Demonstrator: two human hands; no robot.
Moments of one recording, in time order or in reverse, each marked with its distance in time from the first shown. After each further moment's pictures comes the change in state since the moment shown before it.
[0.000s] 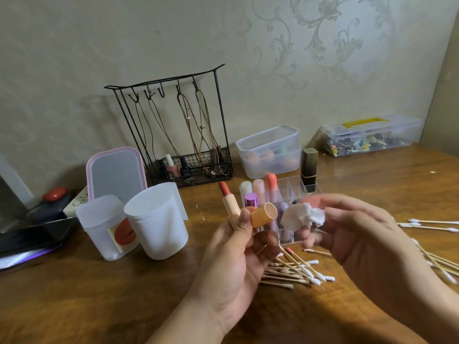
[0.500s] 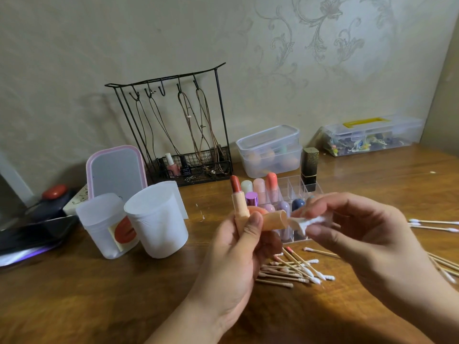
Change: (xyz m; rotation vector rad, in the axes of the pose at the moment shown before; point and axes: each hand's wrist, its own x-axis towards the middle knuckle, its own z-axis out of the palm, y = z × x) left_hand -0.001 -0.001 -0.001 0.203 -0.008 0.095; right_hand -0.004 -0.003 -0.002 -0.311 -0.041 -0.158
